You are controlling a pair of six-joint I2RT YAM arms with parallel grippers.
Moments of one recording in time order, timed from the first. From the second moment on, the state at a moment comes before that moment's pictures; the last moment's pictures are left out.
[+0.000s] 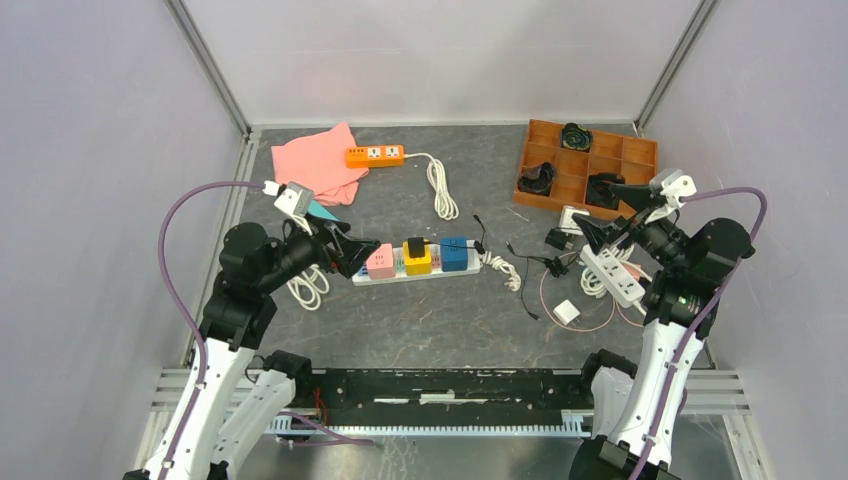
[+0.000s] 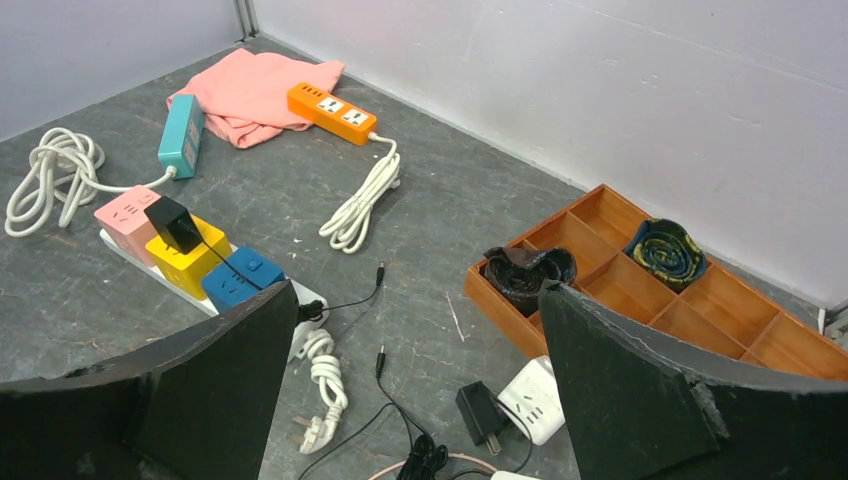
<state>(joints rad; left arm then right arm) -0.27 0.63 0.81 -0.34 0.51 -0.30 -0.49 0.69 0.79 -0.04 -1.13 -0.03</state>
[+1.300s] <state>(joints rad) -0.27 0.49 0.51 -0.25 0.49 -0.34 0.76 1.50 1.25 -0.46 -0.64 -1.10</state>
